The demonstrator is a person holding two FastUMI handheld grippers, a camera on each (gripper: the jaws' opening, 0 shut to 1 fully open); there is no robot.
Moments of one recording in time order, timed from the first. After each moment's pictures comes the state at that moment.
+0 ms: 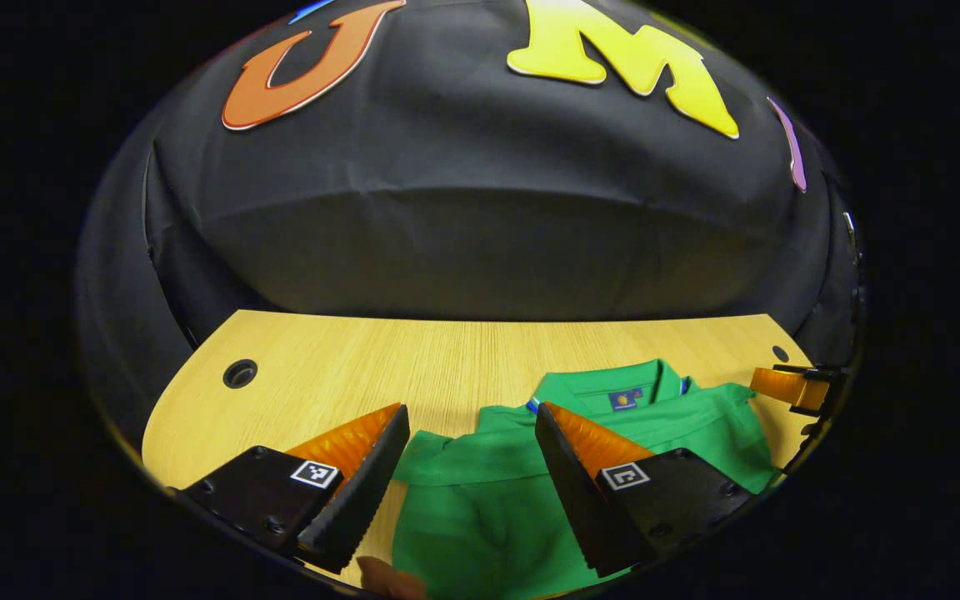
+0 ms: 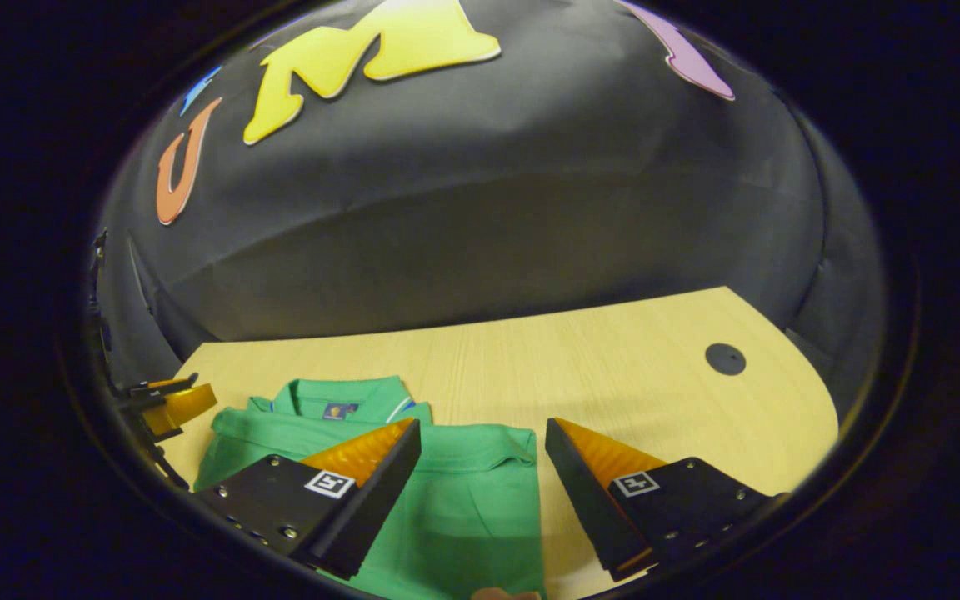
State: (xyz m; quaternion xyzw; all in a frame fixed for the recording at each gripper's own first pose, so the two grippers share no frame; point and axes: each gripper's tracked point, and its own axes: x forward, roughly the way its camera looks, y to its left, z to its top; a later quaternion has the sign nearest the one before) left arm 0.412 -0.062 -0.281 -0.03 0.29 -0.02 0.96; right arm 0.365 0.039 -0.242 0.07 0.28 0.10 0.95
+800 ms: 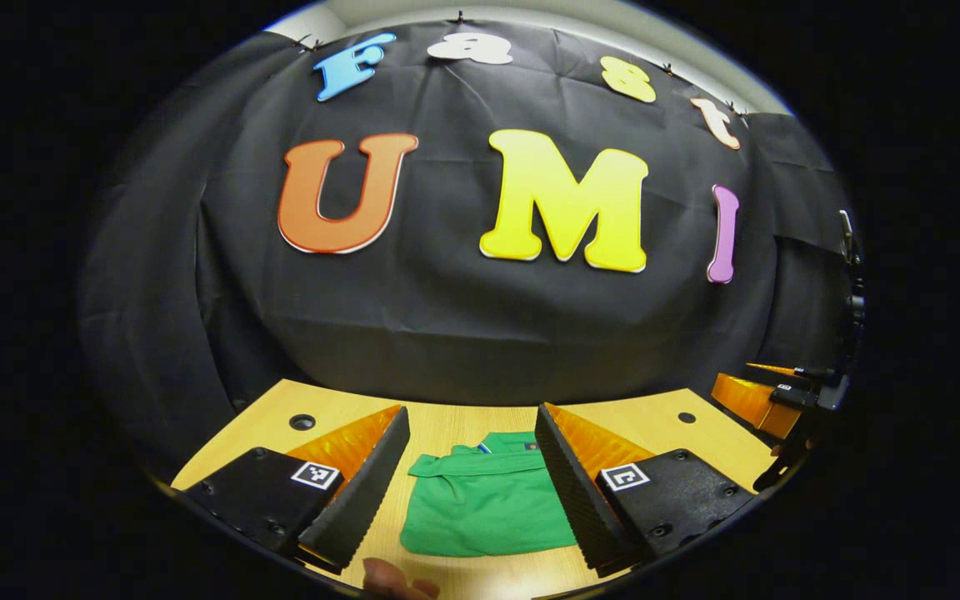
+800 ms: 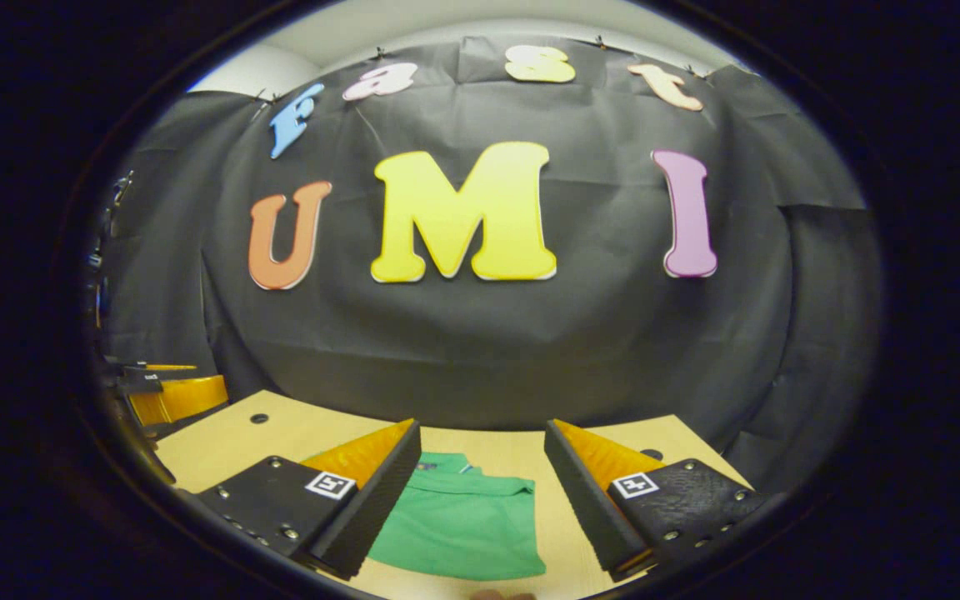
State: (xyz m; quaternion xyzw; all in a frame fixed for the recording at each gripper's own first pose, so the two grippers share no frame) left arm 0.255 -0.062 -0.079 -0.06 0.12 -0.04 0.99; right arm 0.192 0.048 -0.033 0.02 0.06 0.13 0.99
